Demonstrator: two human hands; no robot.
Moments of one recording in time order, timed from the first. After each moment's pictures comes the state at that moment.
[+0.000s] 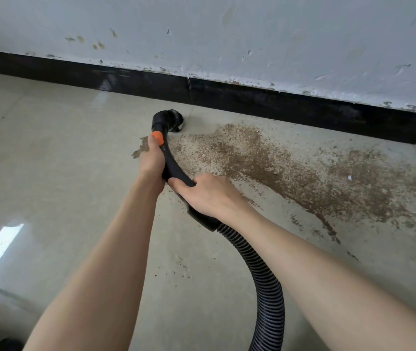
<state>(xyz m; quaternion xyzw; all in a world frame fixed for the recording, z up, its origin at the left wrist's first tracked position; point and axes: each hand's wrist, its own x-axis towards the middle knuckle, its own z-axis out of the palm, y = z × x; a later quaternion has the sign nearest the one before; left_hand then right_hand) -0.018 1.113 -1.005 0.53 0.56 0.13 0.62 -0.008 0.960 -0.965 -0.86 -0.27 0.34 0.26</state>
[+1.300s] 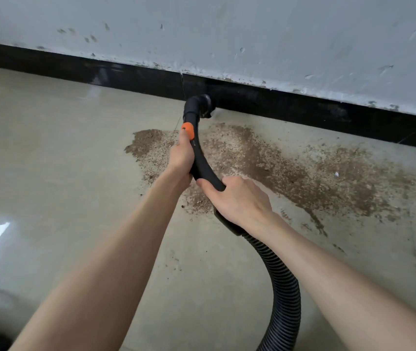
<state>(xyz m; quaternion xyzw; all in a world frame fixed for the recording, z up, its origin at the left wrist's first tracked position) 0.009 1.050 -1.001 0.52 0.49 0.07 0.69 -0.007 0.901 -0.962 -0.90 -0.23 0.28 0.23</state>
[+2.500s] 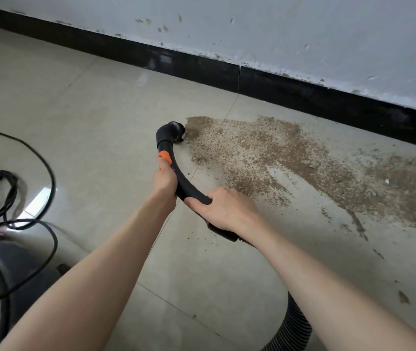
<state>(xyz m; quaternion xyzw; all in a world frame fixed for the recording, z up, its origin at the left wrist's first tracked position) -0.134 1.105 -1.022 0.41 0.62 0.16 0.64 -0.086 0.955 -0.965 -0.85 -0.38 0.35 0.13</state>
